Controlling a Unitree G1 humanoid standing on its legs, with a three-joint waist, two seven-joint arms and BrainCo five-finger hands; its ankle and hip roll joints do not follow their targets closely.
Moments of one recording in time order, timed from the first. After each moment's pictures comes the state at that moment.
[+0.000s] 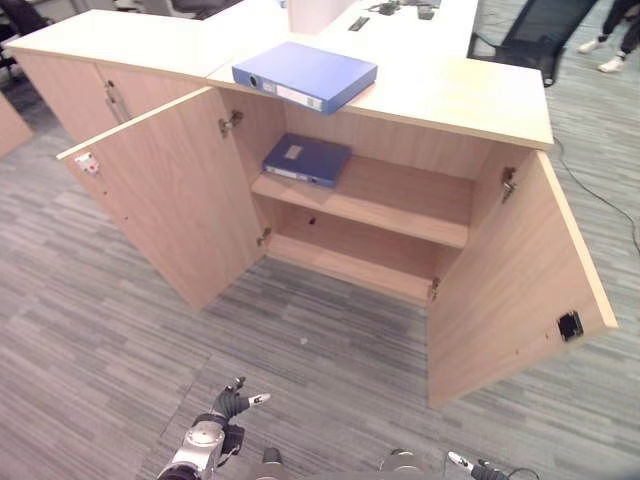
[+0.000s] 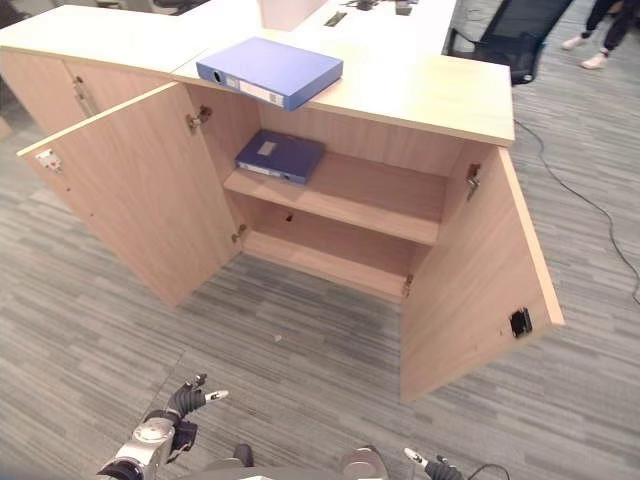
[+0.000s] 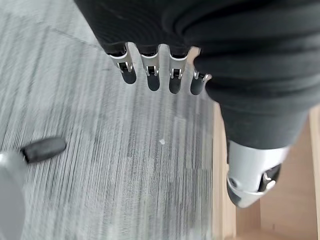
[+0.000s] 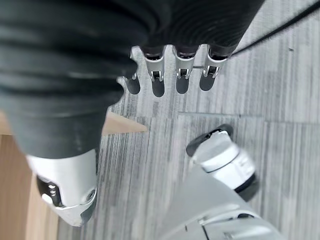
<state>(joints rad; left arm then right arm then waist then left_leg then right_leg) -0.09 0.28 -0.25 1.05 -0.14 -0.13 0.02 0.05 -0.28 0.00 1.25 0.33 -0.07 0.00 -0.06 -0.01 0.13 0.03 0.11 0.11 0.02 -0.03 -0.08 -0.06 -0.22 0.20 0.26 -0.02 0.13</state>
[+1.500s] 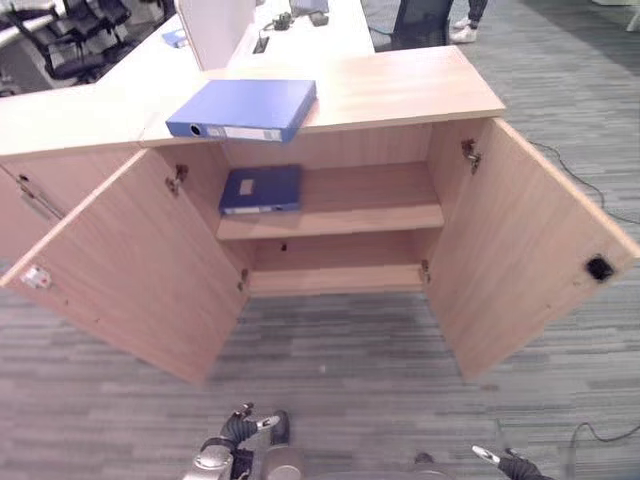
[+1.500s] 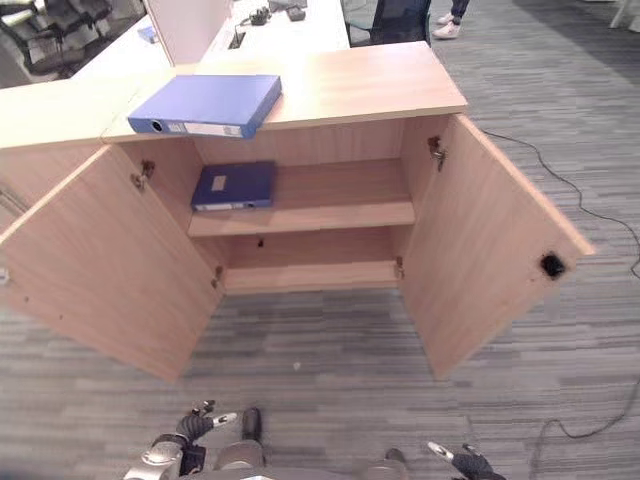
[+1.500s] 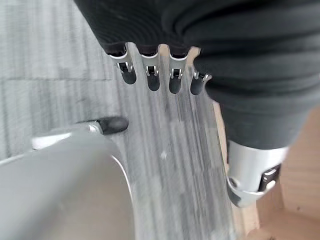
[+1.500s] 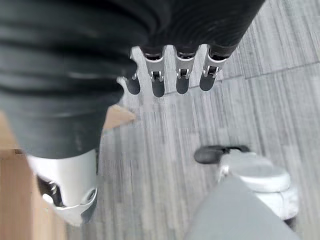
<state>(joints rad) -0.04 0.25 -0.20 1.11 -0.19 -0.13 0.02 0.06 -0.34 0.09 1.23 0.32 -0.06 0.02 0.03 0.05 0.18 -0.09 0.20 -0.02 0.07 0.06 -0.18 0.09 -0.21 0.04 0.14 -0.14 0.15</state>
